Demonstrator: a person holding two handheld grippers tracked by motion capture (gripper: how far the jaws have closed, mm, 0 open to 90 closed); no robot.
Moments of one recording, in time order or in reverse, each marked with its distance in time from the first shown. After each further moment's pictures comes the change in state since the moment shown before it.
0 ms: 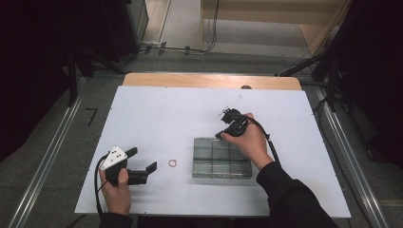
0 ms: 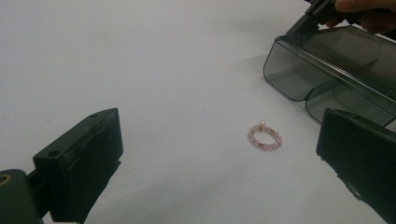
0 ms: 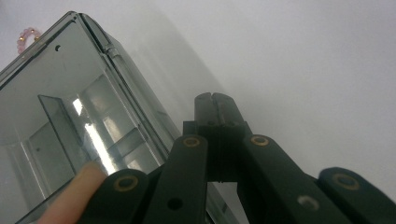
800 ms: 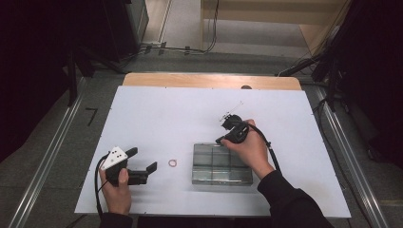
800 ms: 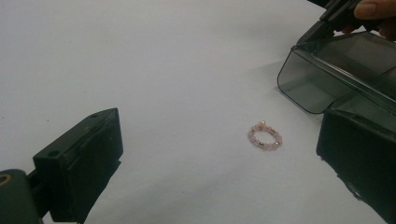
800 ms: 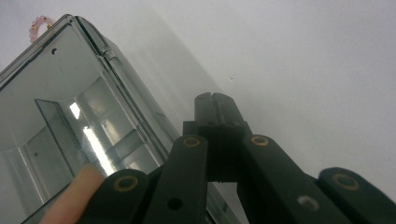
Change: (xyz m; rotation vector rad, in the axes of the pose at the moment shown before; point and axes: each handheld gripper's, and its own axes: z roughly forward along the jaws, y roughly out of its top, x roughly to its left) left arm 0.000 0.000 0.000 0.003 -0.001 0.008; right arm 0.017 -0.015 -0.001 -0.015 -0.015 0.022
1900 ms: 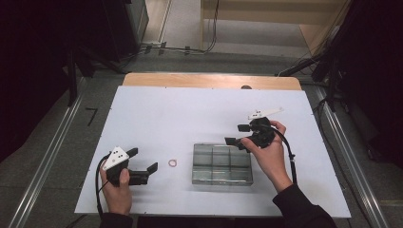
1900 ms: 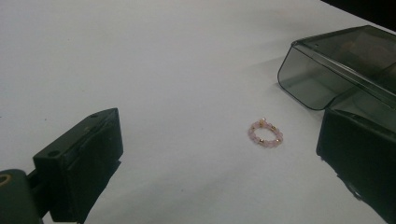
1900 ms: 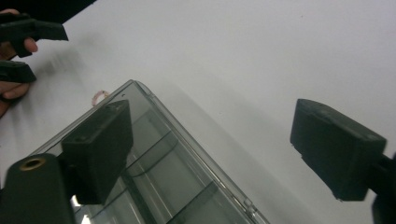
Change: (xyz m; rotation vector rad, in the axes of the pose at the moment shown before) left arm -0.002 0.000 0.001 0.014 0.007 0.011; right arm -0.001 -0.055 -0.059 -0.433 0.019 0.045
